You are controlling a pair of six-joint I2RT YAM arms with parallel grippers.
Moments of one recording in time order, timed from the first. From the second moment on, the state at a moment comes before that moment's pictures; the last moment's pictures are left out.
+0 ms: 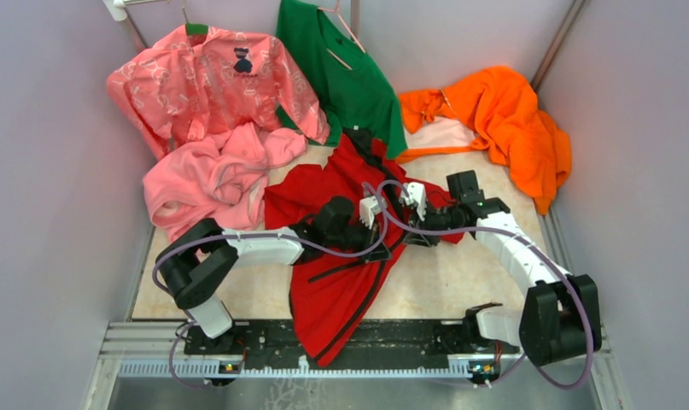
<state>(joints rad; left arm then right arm) -0.95 1.69 0.84 0.38 0.44 -0.46 0.22 1.21 0.79 -0.63 -0.84 -0.81</state>
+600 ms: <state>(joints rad) -0.95 1.69 0.86 0.31 0.46 -0.42 0.20 1.23 0.81 -0.70 -0.83 -0.86</state>
